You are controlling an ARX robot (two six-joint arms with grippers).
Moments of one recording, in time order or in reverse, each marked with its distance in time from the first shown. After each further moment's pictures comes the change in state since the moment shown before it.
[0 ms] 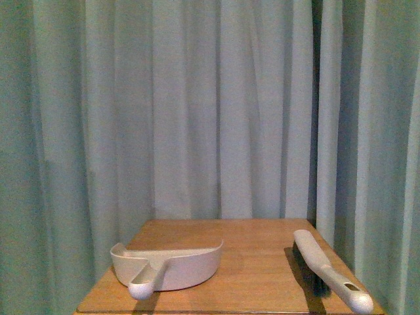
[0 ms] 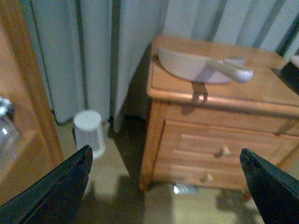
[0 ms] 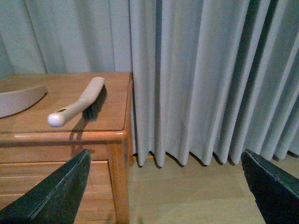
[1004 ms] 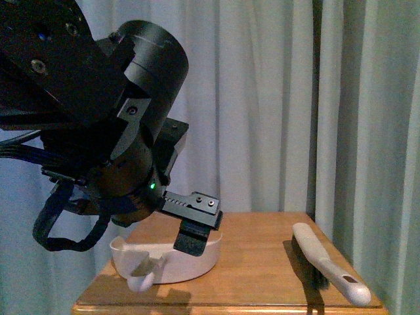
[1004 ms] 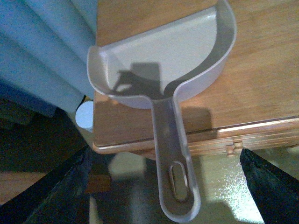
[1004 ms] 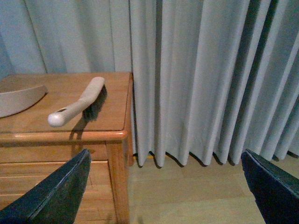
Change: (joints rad) left arm -0.512 1.645 1.335 -0.209 -0.547 0.128; right arm 0.000 0.000 0.000 0.000 0.000 0.000
